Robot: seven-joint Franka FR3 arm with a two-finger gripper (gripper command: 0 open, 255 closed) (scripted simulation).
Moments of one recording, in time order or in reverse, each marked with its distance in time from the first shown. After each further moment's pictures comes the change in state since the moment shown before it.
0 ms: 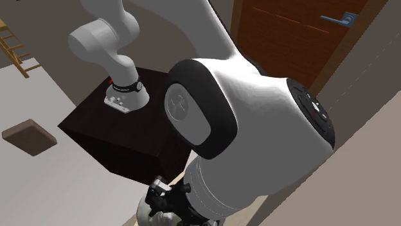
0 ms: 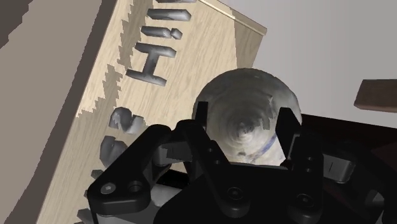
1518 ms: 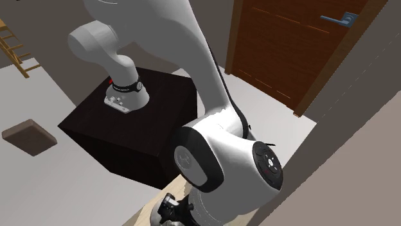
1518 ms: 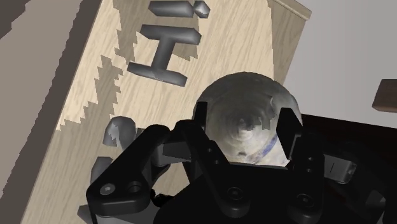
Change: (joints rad) arm -0.028 0.168 0.020 -0.074 0.017 0.224 0.079
